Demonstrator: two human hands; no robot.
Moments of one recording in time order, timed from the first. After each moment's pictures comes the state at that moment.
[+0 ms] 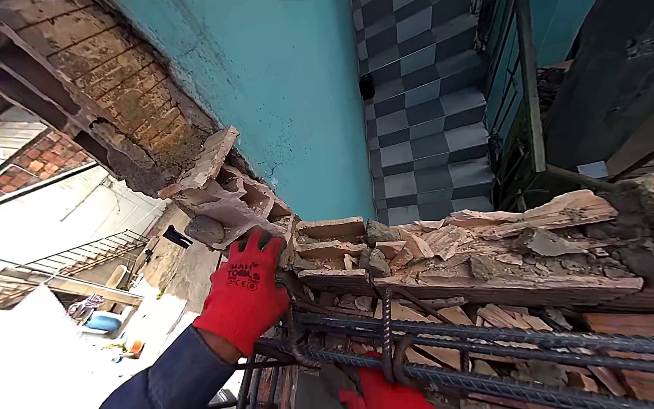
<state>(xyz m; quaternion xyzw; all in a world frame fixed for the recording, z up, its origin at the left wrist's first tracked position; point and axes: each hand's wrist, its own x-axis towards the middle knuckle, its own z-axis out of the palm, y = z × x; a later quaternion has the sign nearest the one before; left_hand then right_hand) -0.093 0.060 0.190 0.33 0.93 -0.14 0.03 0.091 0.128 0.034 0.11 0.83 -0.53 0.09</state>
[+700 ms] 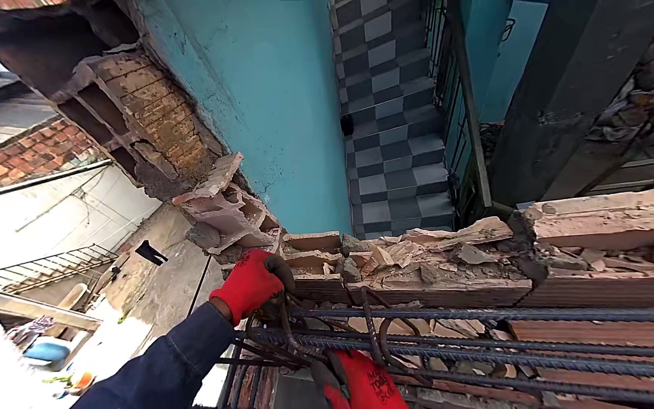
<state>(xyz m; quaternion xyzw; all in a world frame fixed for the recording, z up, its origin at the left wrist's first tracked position) -0.109 0.057 0.181 0.36 0.89 0.16 0.20 0.119 0.113 0.044 0.17 0.87 -0.46 -0.06</state>
